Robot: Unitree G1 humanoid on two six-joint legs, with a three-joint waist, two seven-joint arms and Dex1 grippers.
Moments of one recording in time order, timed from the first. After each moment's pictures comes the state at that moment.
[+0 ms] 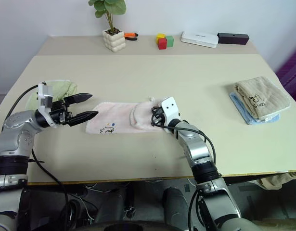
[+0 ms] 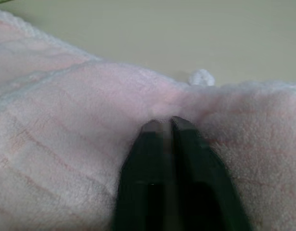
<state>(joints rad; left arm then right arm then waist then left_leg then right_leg) -0.44 0.65 0.21 0.27 -0.53 0.21 -1.31 -0.43 -0.20 0.15 0.18 0.13 0.32 0.42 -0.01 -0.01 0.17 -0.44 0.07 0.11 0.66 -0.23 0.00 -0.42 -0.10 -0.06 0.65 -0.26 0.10</state>
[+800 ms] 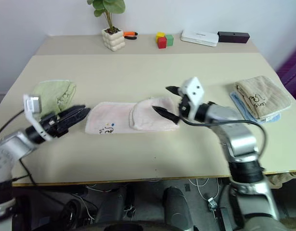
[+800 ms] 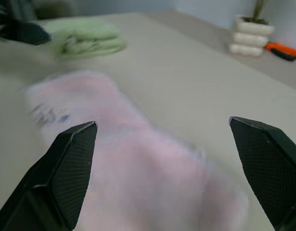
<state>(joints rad) -0.09 0.59 0.52 -0.17 -1.17 1.00 -0.62 -0.40 -0.60 -0.05 -0.25 0.43 0.49 0.88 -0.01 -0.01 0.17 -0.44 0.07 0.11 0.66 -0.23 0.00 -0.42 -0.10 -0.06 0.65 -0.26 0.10</state>
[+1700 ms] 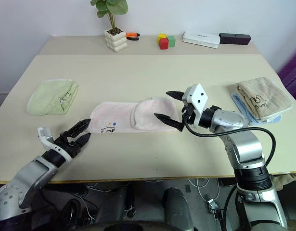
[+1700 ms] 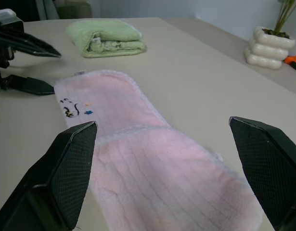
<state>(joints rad) 0.09 0.33 0.44 -0.24 -1.86 0.80 0.28 -0.38 -0.59 0.00 -0.27 0.40 0.41 0.86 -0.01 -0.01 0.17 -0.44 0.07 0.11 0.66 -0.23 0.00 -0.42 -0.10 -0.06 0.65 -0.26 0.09</state>
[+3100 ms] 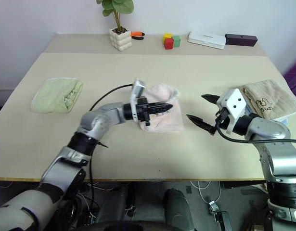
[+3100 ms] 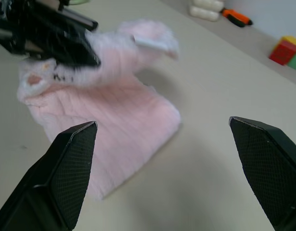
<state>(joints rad) -0.81 0.16 -0.31 0.43 -0.60 0.49 -0.97 -0.14 -0.77 -0.27 -0.28 0.42 0.37 0.88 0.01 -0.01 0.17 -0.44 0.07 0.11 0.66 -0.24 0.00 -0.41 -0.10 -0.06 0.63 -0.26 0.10</state>
